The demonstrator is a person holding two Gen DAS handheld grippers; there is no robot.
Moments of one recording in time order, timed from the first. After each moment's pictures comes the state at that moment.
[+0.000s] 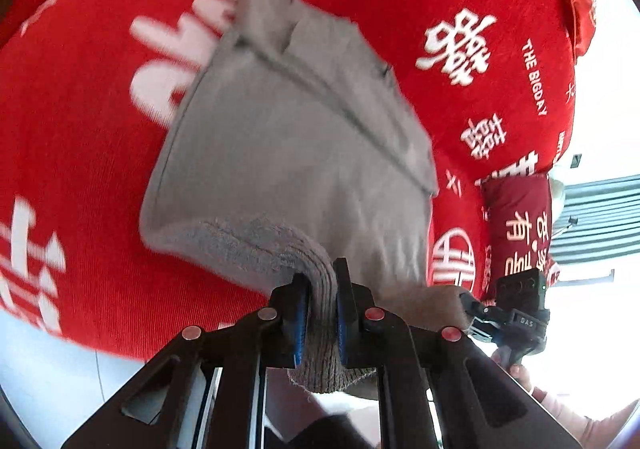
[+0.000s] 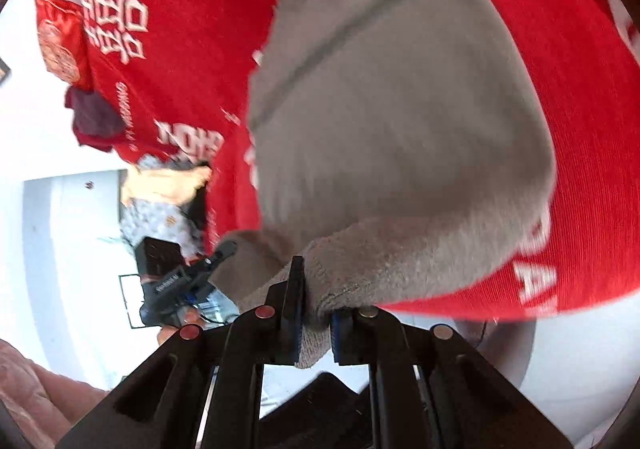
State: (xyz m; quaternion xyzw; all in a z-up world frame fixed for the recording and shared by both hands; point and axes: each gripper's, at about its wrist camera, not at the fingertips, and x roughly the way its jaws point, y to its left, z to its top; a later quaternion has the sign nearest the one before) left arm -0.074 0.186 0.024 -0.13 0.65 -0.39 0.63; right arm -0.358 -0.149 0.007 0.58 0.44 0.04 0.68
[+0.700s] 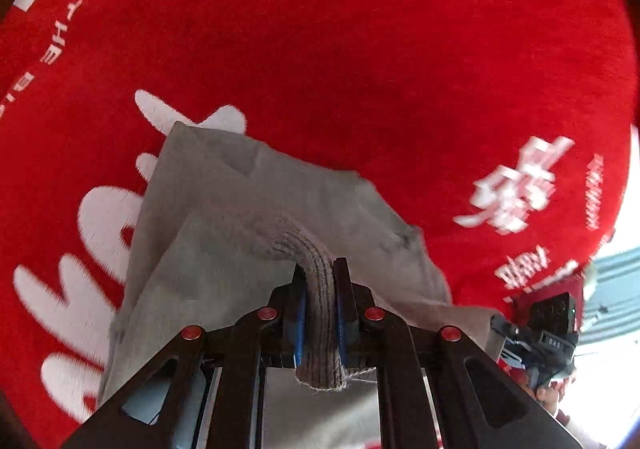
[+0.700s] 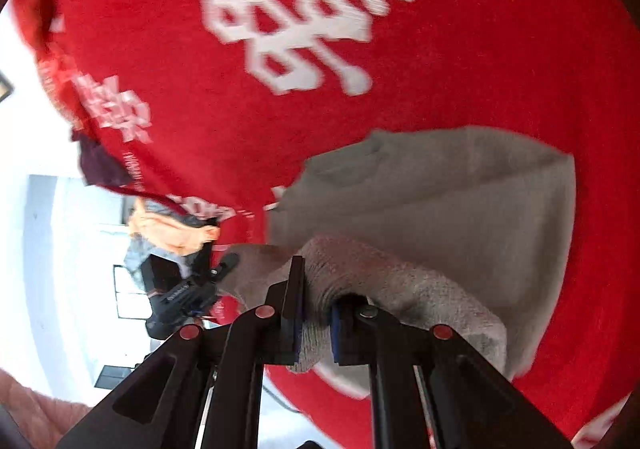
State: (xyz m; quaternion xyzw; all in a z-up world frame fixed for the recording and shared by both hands) left arm 0.108 0.018 0.000 -0.14 0.61 -0.31 0.71; right arm -0.148 -0.353 -0.005 0.53 0.45 0.06 0.72
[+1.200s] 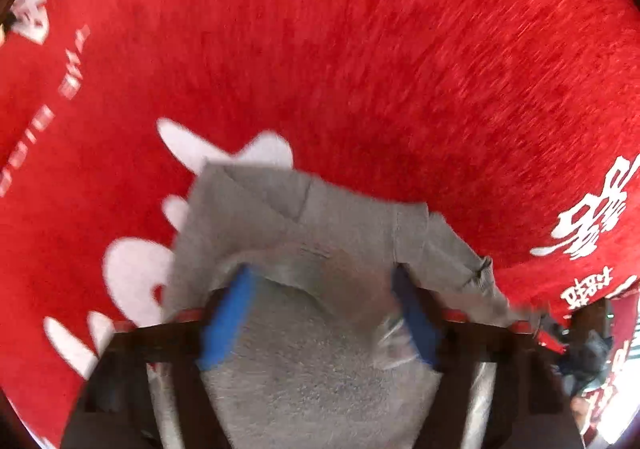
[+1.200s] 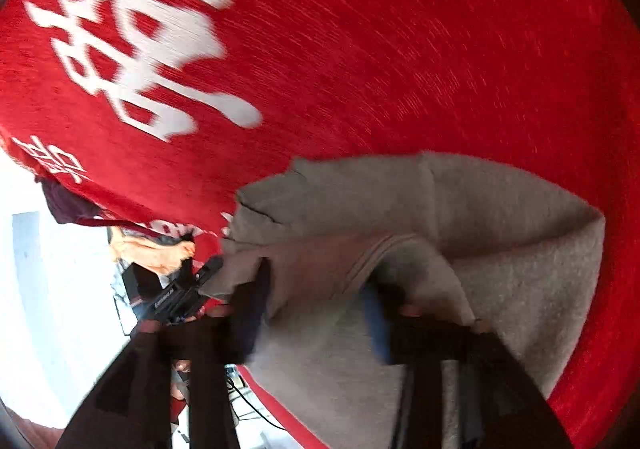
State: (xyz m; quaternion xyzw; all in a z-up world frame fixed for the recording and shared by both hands) left arm 0.142 -0.006 -0.006 -0.06 0.61 -0.23 0.75; right arm -0.118 -0.380 -0.057 0.57 0.45 0.02 0.69
